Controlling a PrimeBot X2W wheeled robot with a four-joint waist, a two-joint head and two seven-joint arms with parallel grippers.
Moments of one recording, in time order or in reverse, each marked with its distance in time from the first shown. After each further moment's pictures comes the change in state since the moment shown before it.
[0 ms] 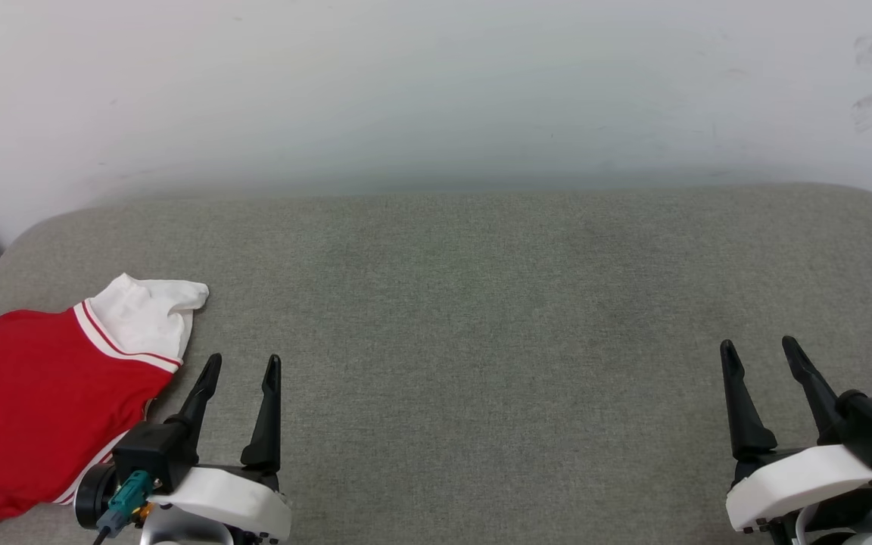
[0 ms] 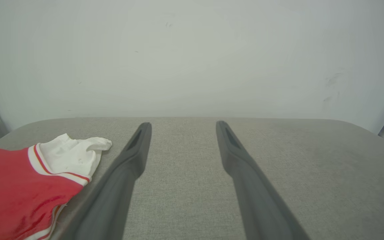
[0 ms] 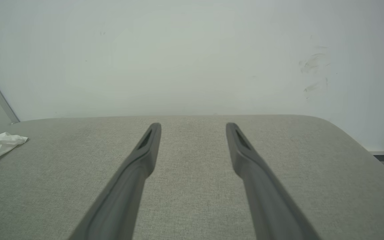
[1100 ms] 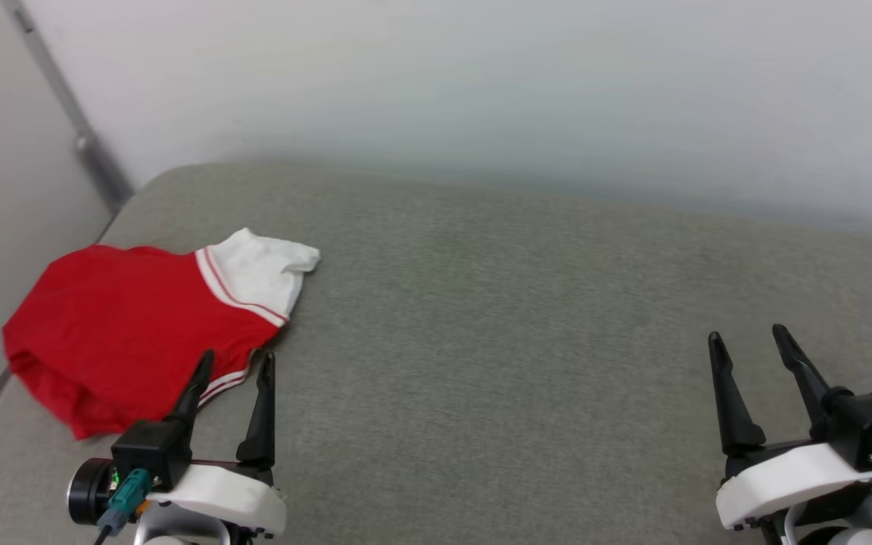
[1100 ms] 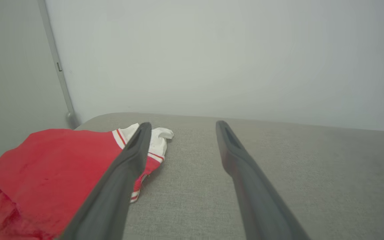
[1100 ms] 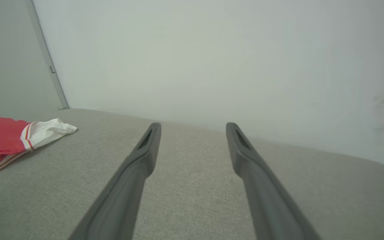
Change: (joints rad) left arm -0.016 -0.012 0.024 0.029 0.060 -0.007 -0.030; right arm -0.003 0.000 0.021 -0.022 -0.070 0.000 -0.030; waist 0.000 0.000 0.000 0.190
